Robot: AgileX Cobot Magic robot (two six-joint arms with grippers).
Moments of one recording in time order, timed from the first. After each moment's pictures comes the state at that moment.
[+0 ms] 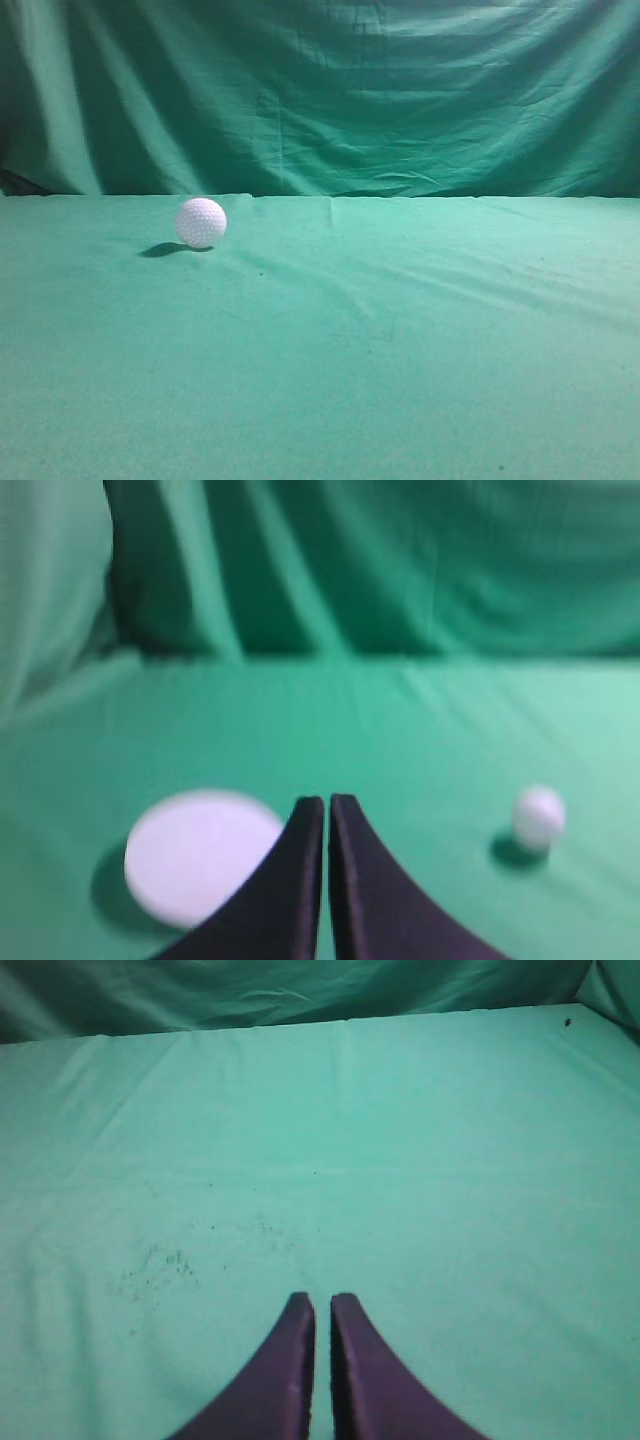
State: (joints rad) left arm -0.07 -0.01 0.02 0.00 0.09 -0.05; right arm 0.14 -0.01 0.03 0.04 0.38 0.01
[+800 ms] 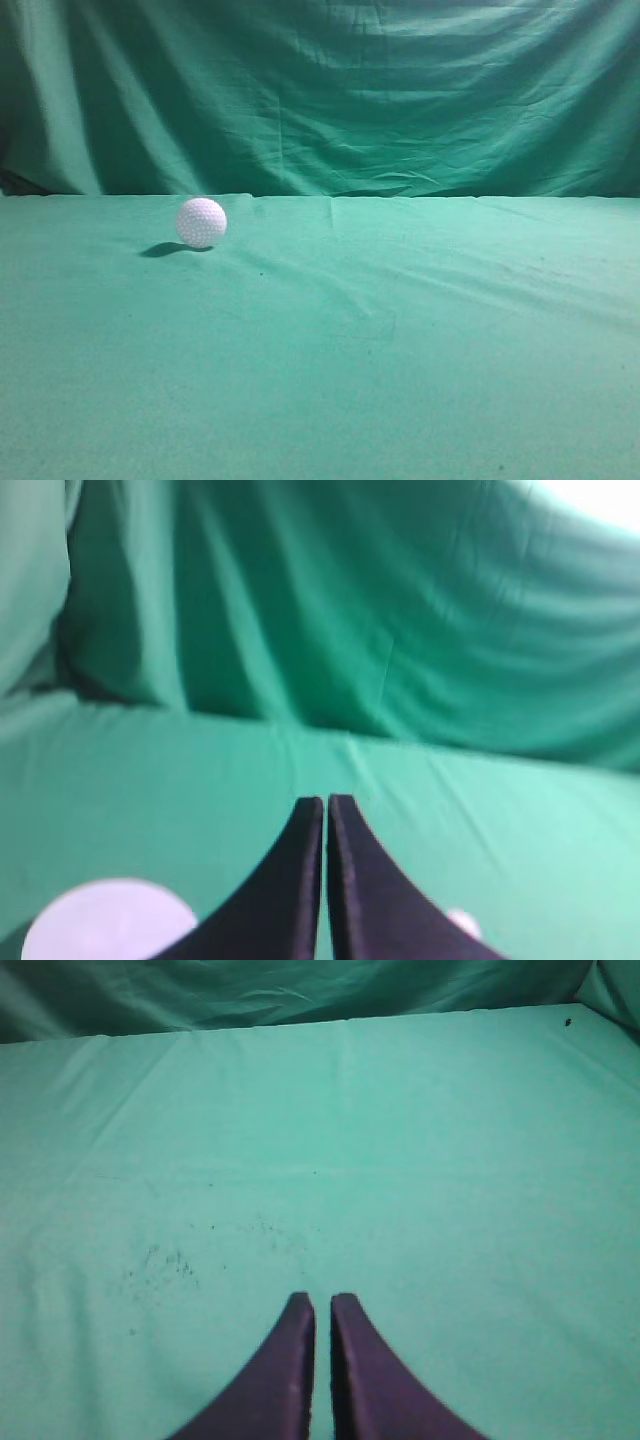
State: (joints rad) left arm -0.07 0.29 -0.19 0.47 -0.10 -0.70; right arm 0.14 -0.01 0.03 0.04 0.38 0.01
